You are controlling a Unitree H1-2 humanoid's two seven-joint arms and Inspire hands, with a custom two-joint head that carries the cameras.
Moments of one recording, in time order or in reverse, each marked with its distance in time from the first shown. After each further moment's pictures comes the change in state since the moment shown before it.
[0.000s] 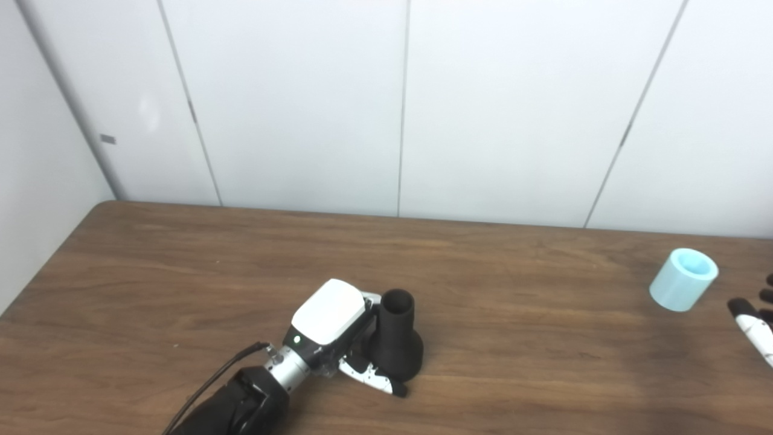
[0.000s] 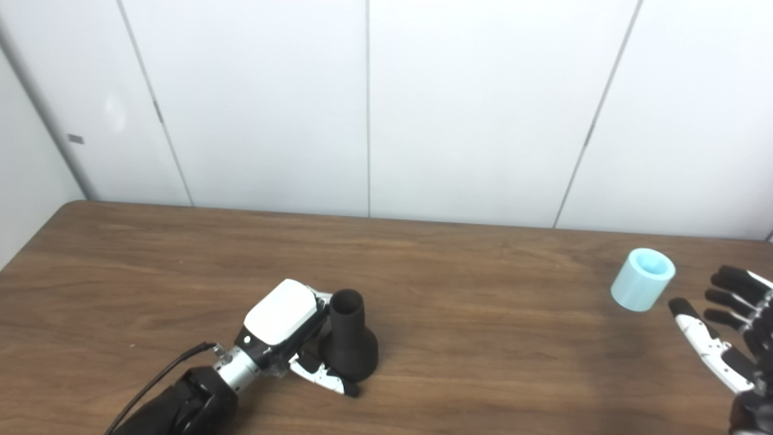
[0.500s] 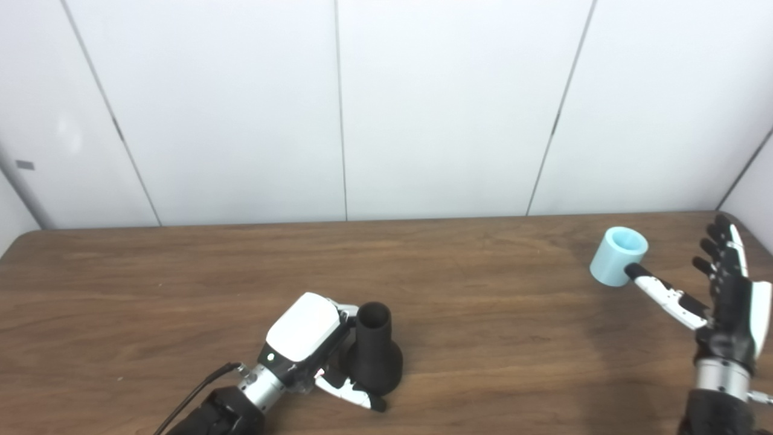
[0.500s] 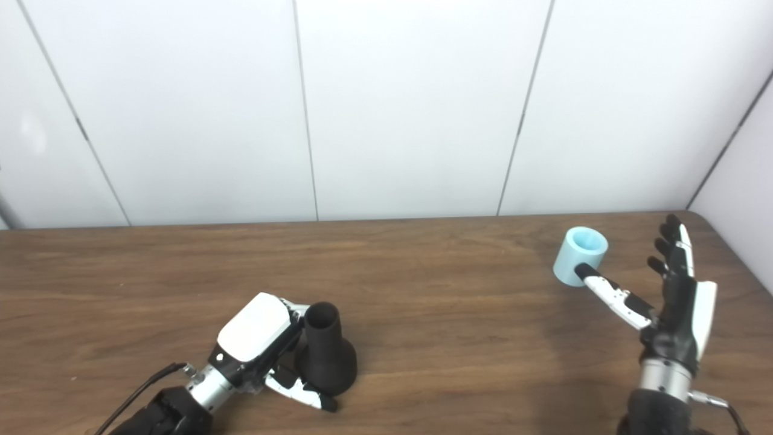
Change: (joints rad) left arm -0.045 -0.028 -0.022 0.080 0.019 -0.098 0.042; right arm -0.134 -0.043 0.037 0.330 -0.104 -0.122 -0.047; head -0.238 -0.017
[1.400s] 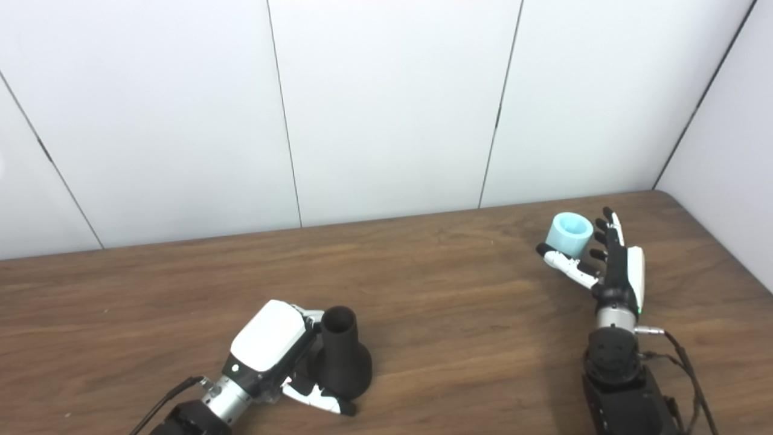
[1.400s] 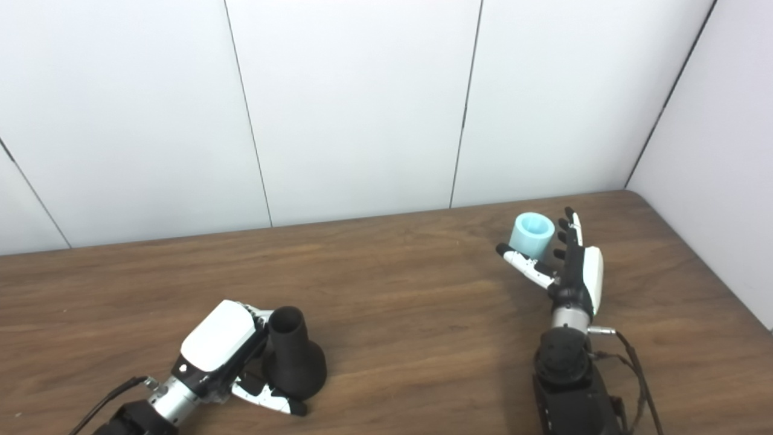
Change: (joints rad) left arm -0.029 0.017 -0.039 0.034 -0.017 -0.030 0.025; right arm -0.218 -0.057 0.061 0.460 -0.013 -0.003 -0.087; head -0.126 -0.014
